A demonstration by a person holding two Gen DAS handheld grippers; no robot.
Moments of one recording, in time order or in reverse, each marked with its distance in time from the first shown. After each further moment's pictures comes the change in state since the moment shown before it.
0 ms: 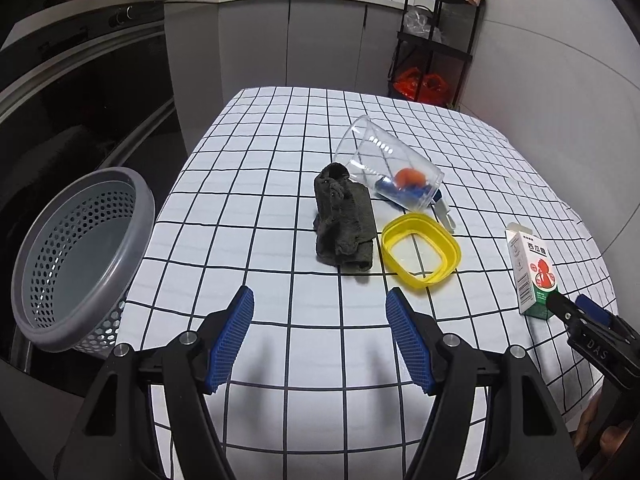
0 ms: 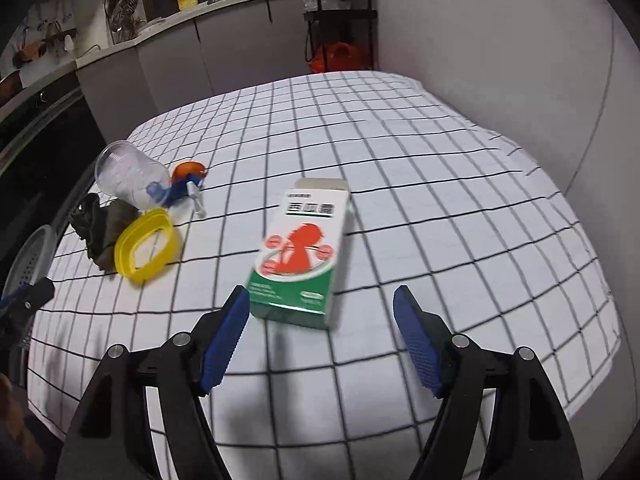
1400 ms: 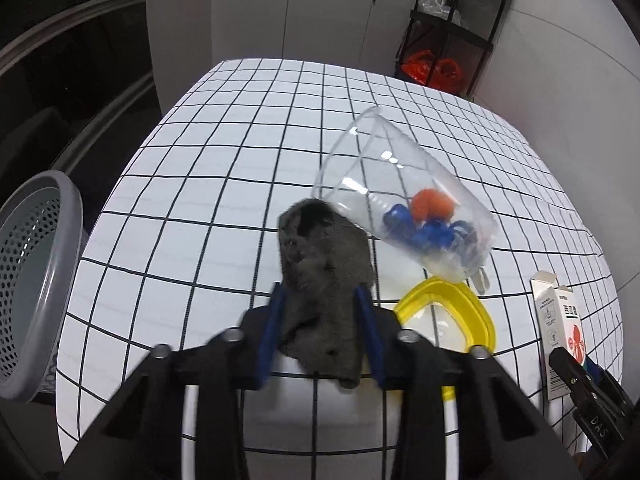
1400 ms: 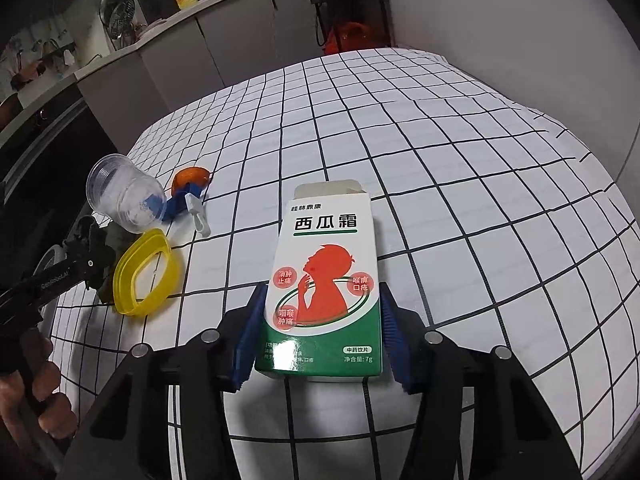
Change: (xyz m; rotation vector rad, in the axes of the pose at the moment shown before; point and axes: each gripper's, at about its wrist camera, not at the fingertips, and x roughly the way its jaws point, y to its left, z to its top) left arm 0.090 -0.012 0.052 -0.044 0.088 -0.032; right arm 0.038 -0.003 0.018 0.052 0.046 0.098
